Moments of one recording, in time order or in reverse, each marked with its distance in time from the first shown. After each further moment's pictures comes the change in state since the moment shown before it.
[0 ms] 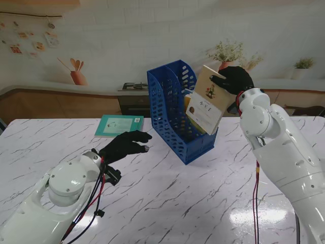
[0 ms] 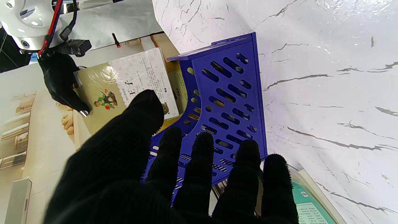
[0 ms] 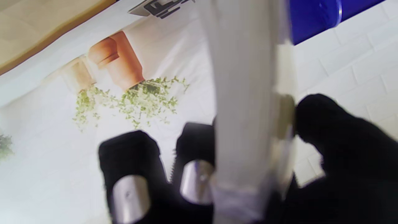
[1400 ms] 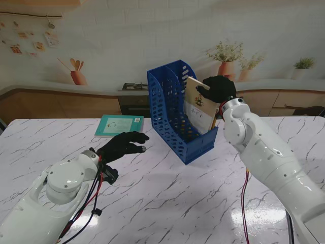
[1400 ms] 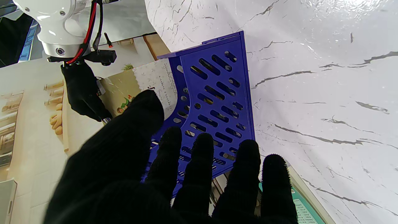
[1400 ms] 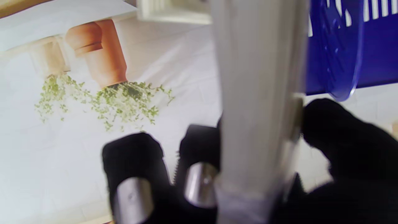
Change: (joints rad) left arm -0.018 0.007 -0.012 0.032 -0.003 0.016 -0.033; right arm 0.136 -0.051 -0.234 0.332 -0.154 -0.150 -0.293; left_hand 0.000 0.000 0.002 0.000 0.000 0.000 0.000 0.000 -0.011 0.000 -0.001 0.000 0.000 0.000 0.000 0.000 0.000 -0.012 -0.008 0.005; right_hand -0.023 0.013 0.002 0.019 0.001 -0.015 0.026 -0.011 0.006 -0.011 0.007 -0.001 0.001 0.000 0.001 0.000 0.007 -0.002 0.000 -0.011
